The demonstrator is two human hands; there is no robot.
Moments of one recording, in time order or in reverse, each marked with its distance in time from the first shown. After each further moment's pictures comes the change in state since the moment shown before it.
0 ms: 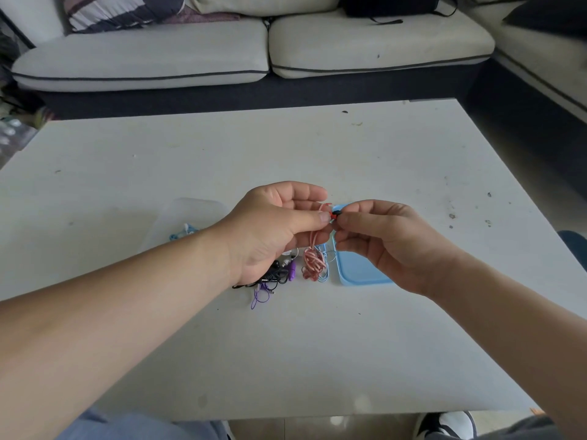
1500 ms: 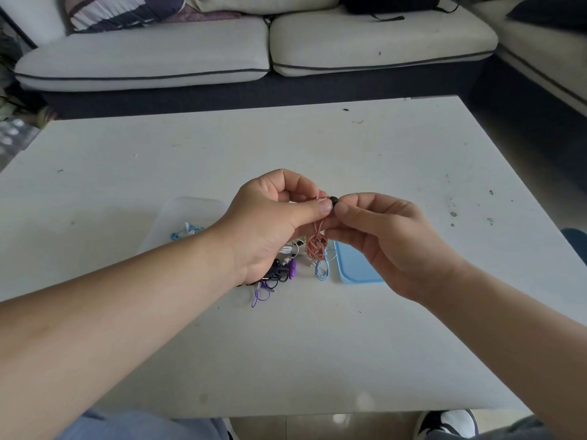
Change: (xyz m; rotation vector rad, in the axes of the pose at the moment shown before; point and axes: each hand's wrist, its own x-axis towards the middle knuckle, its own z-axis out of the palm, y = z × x) left_hand -0.008 0.006 0.010 -0.020 0.107 0.108; right_hand -0.005 0.006 0.009 0.069 -0.018 -0.128
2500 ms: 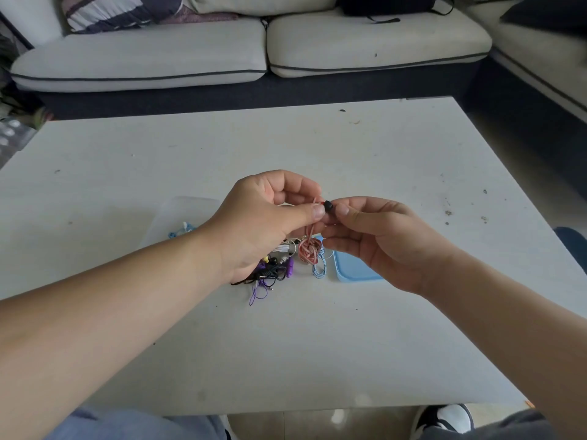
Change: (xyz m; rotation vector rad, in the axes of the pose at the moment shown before) left_hand -0.006 0.003 -0.008 0.166 -0.049 0.046; right_hand 0.002 -0.003 -0.007 0.001 -0.064 0.128
